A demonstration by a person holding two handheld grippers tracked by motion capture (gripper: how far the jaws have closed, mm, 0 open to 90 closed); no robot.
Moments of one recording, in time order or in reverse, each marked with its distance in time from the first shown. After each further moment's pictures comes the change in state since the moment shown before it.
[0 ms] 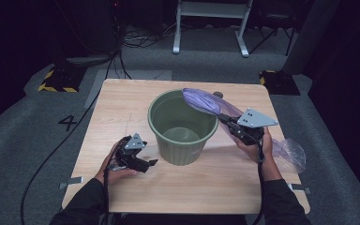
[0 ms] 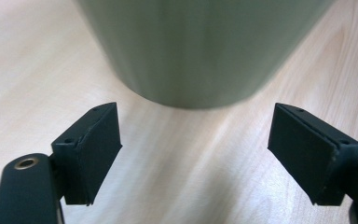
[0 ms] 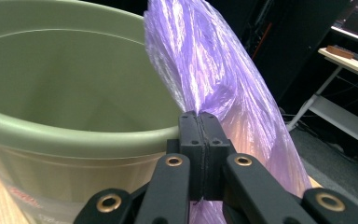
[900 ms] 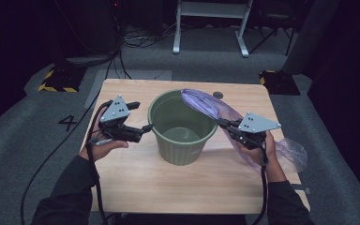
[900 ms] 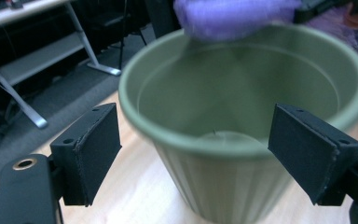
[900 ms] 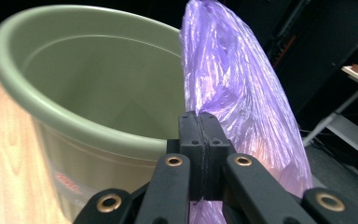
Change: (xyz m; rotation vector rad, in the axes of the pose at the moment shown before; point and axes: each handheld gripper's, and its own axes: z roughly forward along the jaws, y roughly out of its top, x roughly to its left) left arm 0.001 0.118 -0.088 -0.247 0.122 0.134; right arm 0.009 0.010 -0.013 -0.016 0.091 -0.077
